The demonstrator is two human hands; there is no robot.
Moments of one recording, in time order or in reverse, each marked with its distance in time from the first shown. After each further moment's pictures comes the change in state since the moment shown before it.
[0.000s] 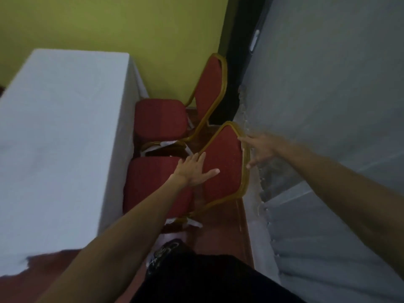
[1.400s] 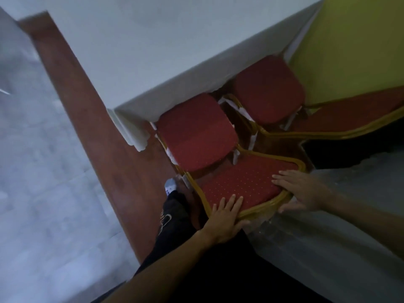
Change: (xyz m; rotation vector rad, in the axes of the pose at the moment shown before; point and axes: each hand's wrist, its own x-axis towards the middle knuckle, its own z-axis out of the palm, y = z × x) left_hand 0.100 0.179 0.152 -0.860 0.191 -0.633; right_hand 0.239 0.117 0.003 -0.540 0.075 -1.274
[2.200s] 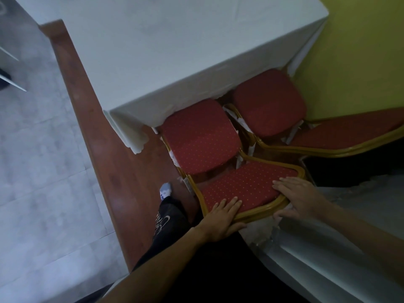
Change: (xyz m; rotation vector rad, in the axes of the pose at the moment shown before) left_hand 0.051 0.035 -0.002 0.026 0.042 0.068; right_hand -0.017 0.054 0.007 -0.083 0.160 0.015
